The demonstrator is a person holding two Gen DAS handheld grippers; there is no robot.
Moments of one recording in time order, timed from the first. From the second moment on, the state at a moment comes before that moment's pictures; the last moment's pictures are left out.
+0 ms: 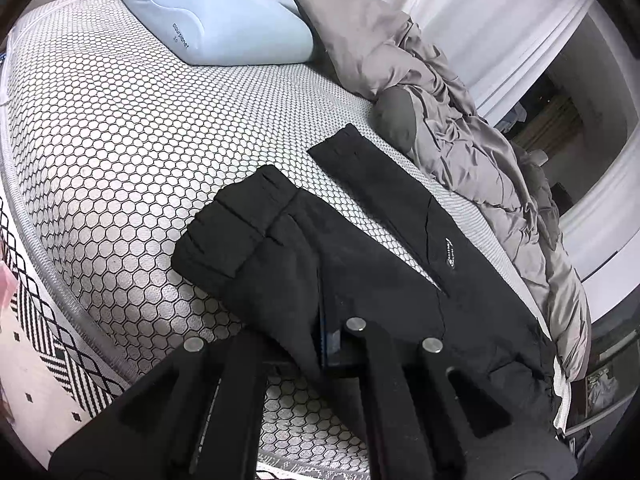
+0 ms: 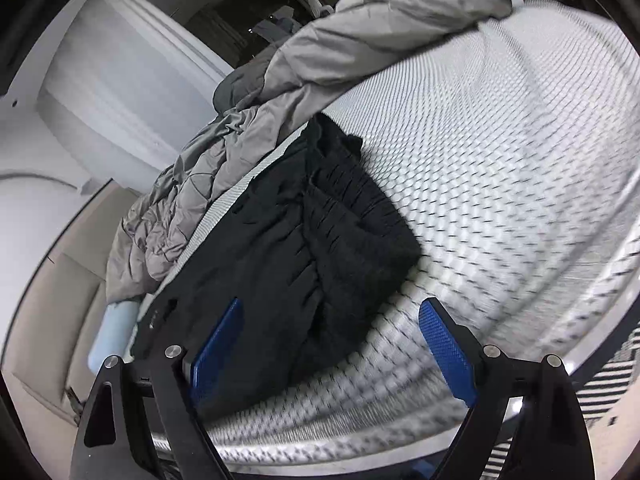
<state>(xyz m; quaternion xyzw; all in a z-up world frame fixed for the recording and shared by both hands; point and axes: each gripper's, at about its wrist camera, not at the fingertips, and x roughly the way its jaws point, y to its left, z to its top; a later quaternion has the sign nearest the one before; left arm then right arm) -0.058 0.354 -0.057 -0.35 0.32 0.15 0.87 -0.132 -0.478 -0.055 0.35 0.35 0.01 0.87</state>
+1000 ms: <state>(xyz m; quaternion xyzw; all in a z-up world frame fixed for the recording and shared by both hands) 0.045 0.364 0.034 -0.32 0.31 0.13 0.88 -0.086 -0.489 0.052 0.32 0.22 -0.04 0.92</state>
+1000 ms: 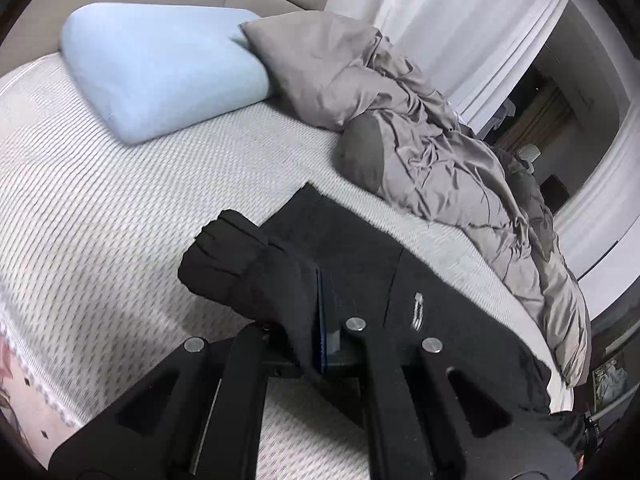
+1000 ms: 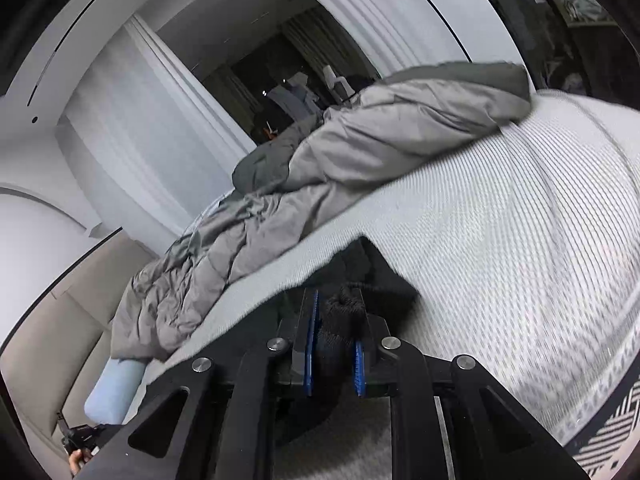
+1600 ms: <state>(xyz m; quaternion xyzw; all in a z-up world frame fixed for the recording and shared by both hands) 0.309 0.390 -0.005 -0.28 0.43 0.15 0.84 0.176 -0.509 0.041 0.24 0.30 -0.15 0.91</state>
